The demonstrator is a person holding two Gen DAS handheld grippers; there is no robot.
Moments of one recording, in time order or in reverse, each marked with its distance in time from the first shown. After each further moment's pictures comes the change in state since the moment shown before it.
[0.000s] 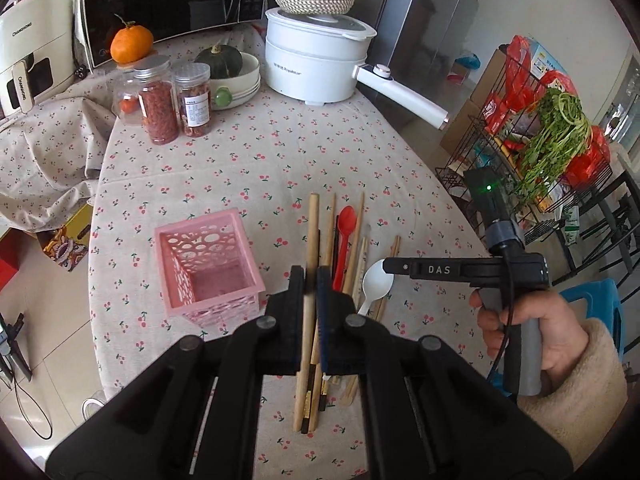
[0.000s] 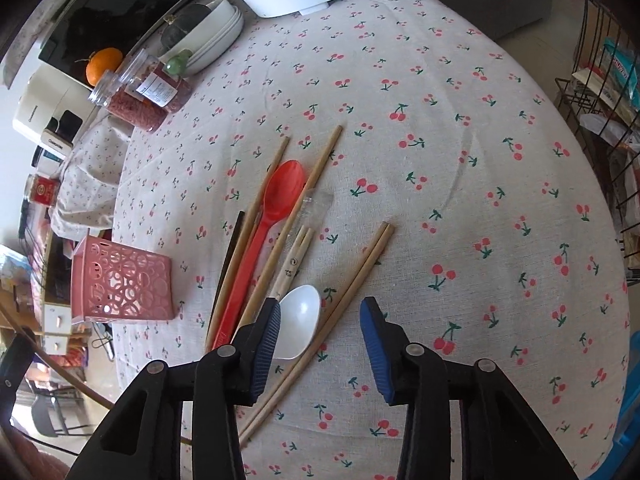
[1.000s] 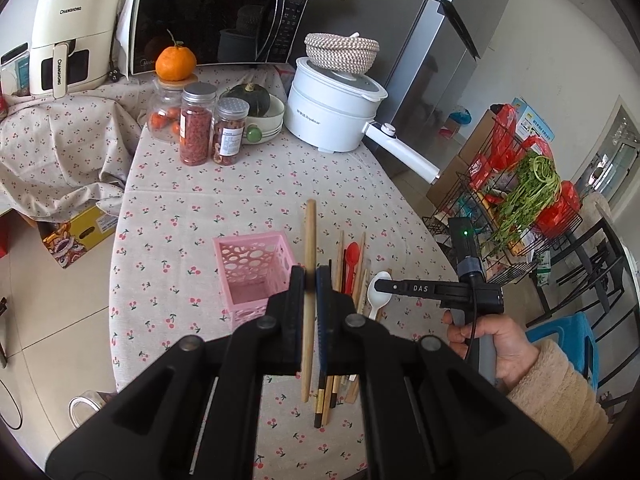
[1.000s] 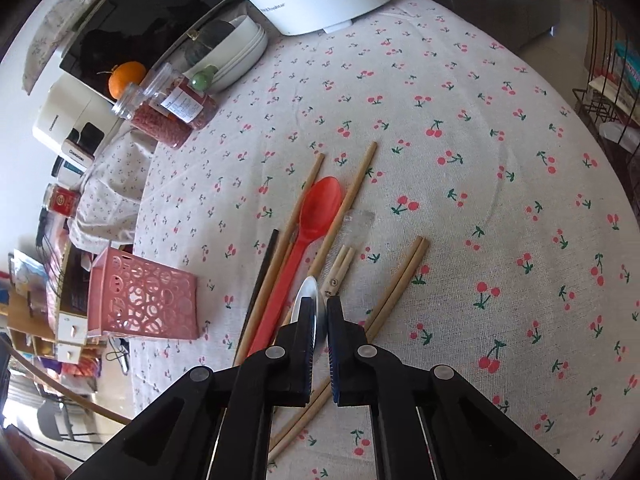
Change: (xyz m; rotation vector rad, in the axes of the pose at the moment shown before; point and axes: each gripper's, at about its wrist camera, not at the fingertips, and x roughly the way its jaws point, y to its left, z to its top) left arm -0.056 0.048 -0.013 -0.089 -0.166 -0.079; right arm -0.003 0.020 -0.006 -0.030 -0.125 0.065
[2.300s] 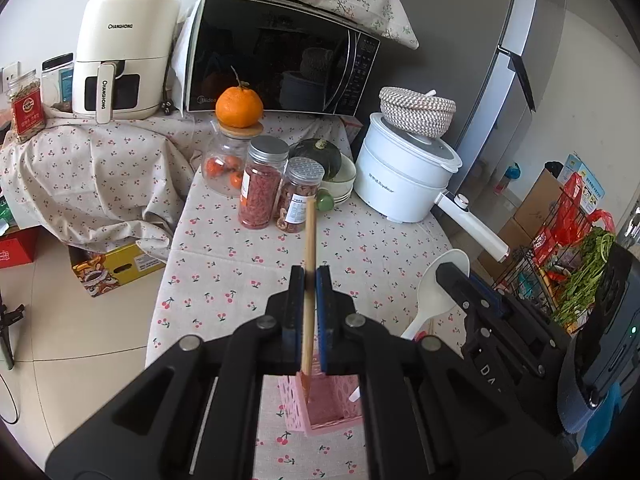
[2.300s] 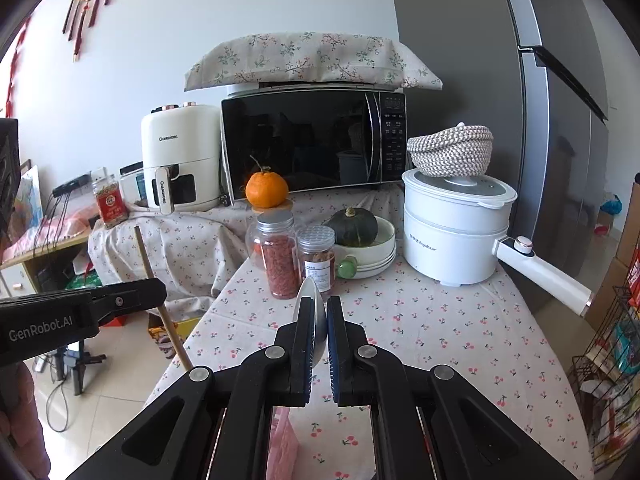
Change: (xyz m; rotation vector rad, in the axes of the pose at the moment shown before) left arm 0.040 0.051 0.048 -0.091 -0.154 0.176; right arm -0.050 0.194 -0.003 -0.518 -0.660 -0.103
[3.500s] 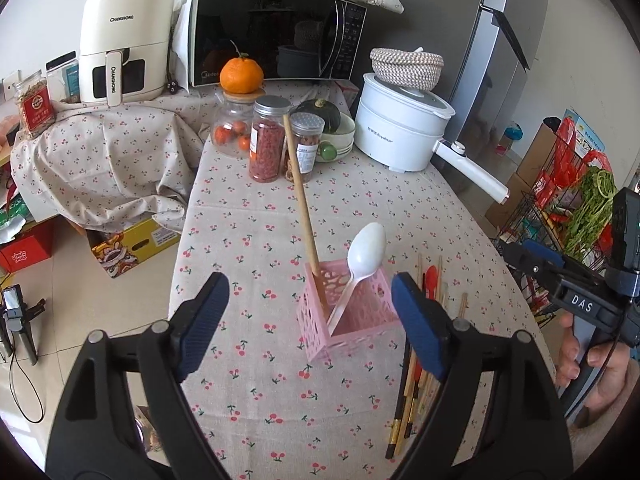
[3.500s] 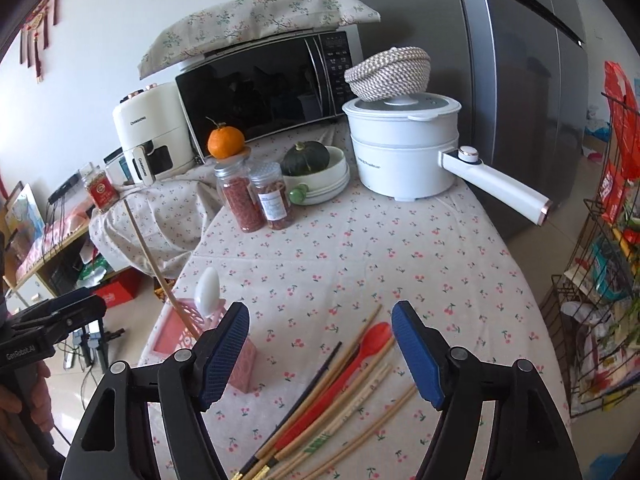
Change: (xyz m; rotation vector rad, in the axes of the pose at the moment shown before) left arm -0.028 -0.004 -0.045 0.077 0.102 0.032; right arm -0.052 -0.097 -0.033 0.177 0.251 0.013
